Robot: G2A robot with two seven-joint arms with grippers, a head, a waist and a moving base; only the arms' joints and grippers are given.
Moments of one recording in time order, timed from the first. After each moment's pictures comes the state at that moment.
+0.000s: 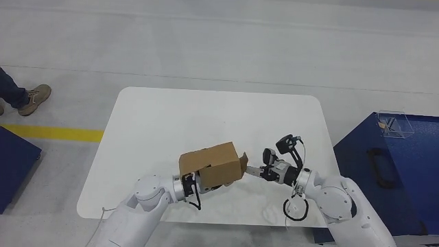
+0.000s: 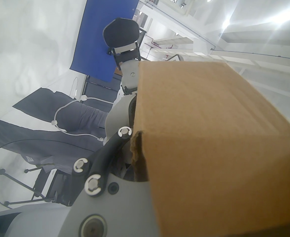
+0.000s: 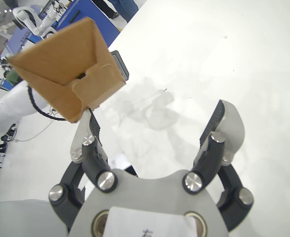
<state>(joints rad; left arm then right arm) 1.10 -1.29 -0.99 -1.30 -0.67 0.07 -0.92 -1.36 -1.05 1.36 -1.70 -0.49 -0.44 0.62</state>
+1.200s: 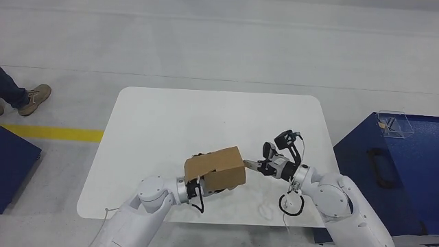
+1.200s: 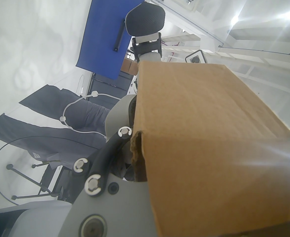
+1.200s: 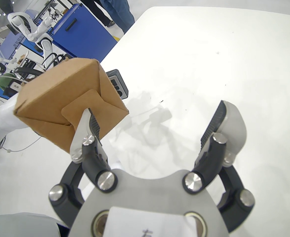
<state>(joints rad) 1.10 -1.29 -0.97 -1.31 -0.64 0.08 -0.92 -1.35 -1.05 1.33 -1.73 -0.53 -0.39 0.55</state>
